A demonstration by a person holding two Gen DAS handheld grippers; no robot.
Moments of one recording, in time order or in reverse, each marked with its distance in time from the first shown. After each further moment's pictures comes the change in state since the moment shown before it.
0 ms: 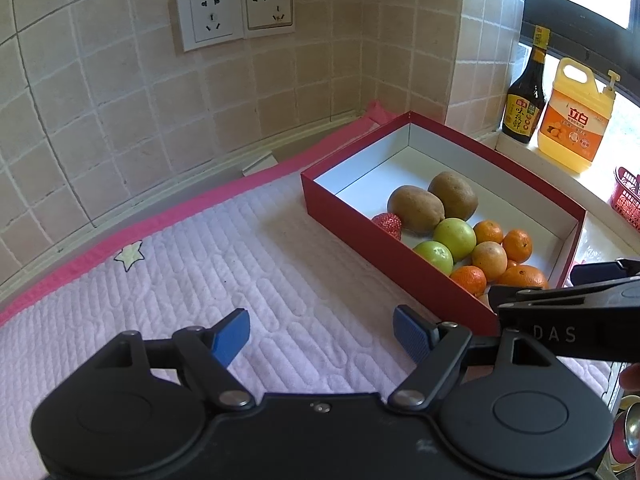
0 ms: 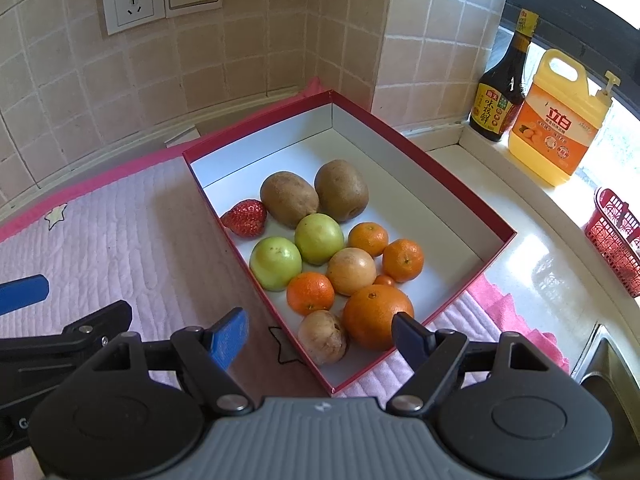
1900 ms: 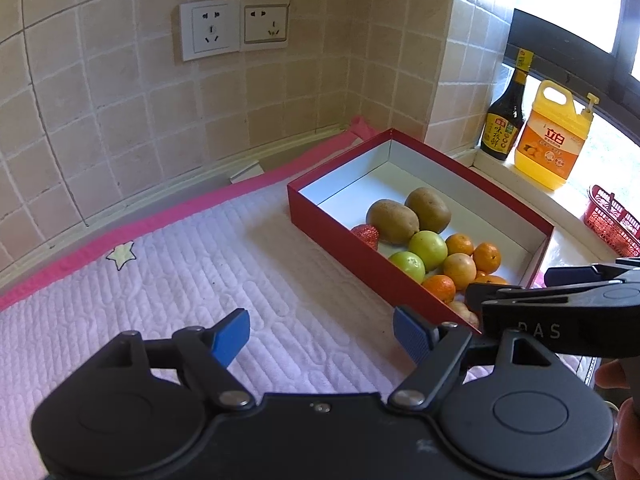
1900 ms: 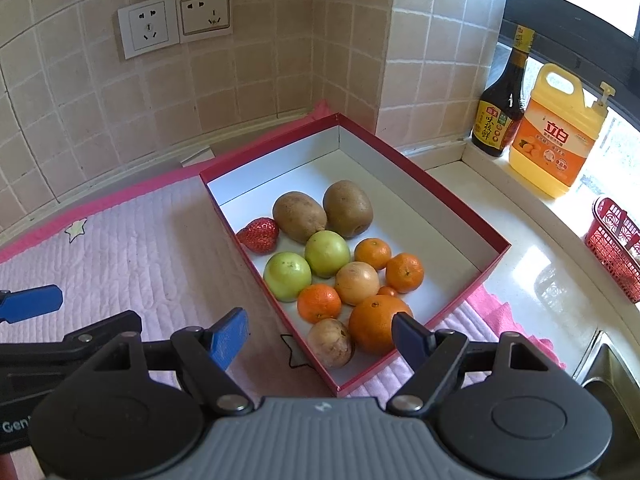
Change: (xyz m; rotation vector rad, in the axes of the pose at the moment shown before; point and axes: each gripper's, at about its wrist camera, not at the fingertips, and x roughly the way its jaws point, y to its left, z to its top) left arm -0.022 0.007 -0.001 -0.031 -0.024 -0.071; right arm -0.024 -0.005 0.001 -0.001 -0.046 0.044
